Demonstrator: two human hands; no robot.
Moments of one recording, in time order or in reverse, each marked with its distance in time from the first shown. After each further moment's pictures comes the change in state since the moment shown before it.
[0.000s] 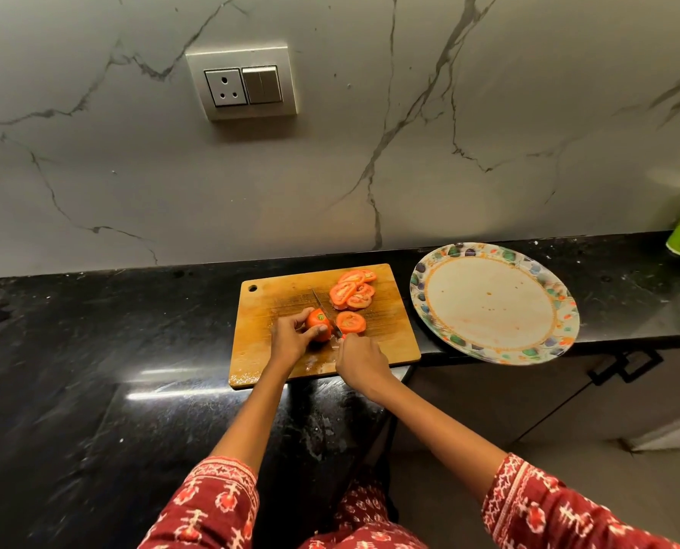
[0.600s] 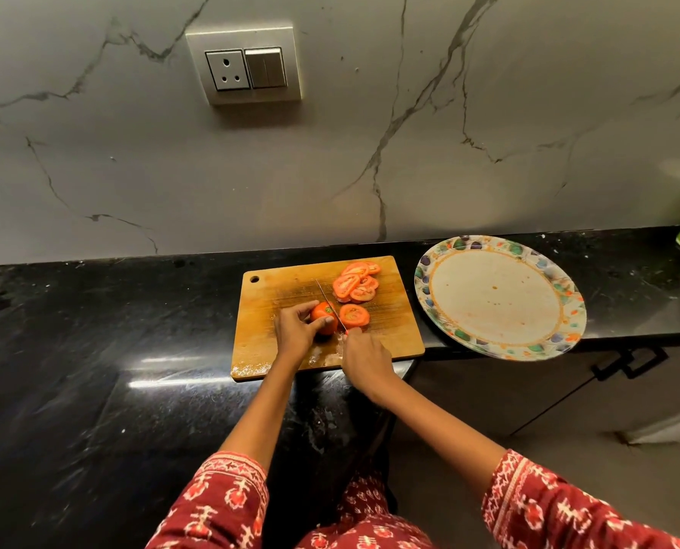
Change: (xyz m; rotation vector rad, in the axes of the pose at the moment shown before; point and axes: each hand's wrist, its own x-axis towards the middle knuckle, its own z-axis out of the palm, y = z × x) left_hand -0.004 0.005 0.006 0.003 0.124 0.020; right_hand 0.004 0.007 0.013 -0.130 0.059 -0.065
